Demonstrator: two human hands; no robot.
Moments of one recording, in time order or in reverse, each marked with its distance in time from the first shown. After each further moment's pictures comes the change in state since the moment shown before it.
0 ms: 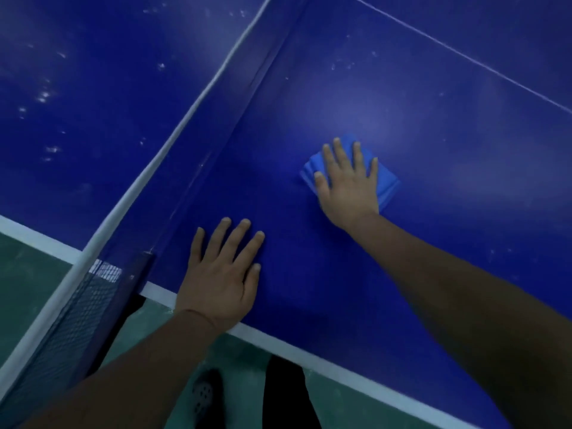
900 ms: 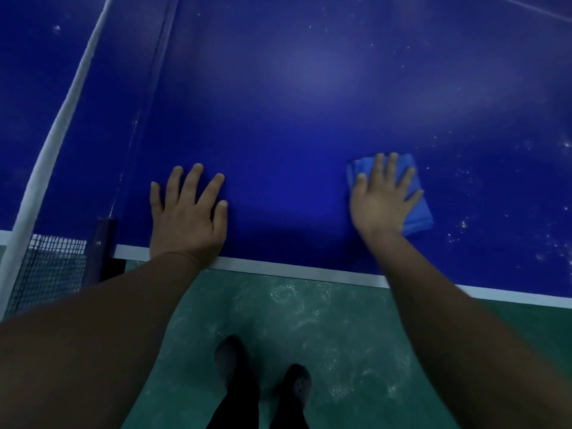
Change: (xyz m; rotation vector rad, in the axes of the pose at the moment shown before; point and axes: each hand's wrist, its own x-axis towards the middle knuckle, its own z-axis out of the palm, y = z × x) left_hand -0.001 -0.002 0.005 -0.034 0.028 0.030; right_hand -0.195 0.058 0.031 0.123 0.041 0.786
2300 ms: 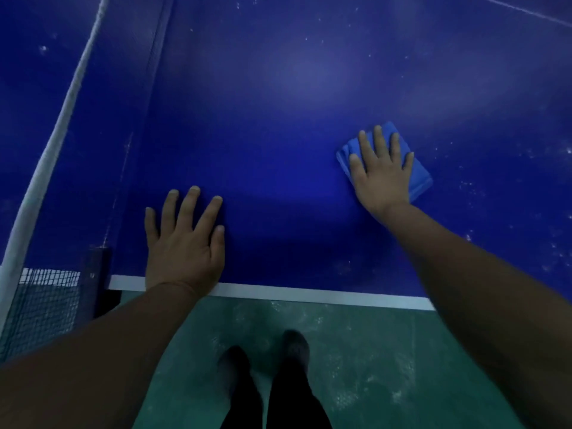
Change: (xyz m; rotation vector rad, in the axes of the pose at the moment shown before) left_hand -0.002 -0.004 -0.001 0.053 -0.044 0.011; right_hand 0.070 -0.009 -0.012 0.008 -0.039 -0.285
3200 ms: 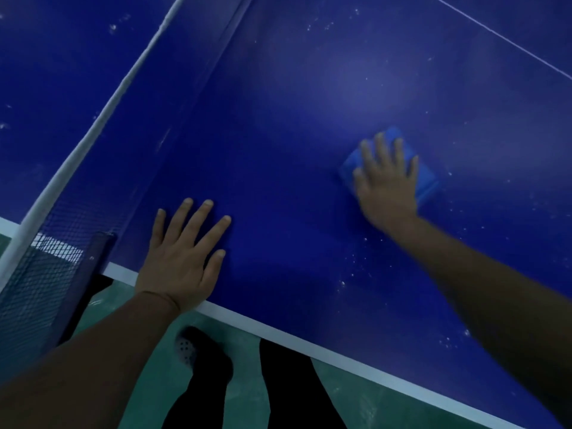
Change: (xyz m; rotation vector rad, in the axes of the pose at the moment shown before) left_hand -0.002 0.002 -0.002 0.015 0.049 0.026; right_hand 0.094 -0.027 -0.009 -0.166 0.032 -0.445
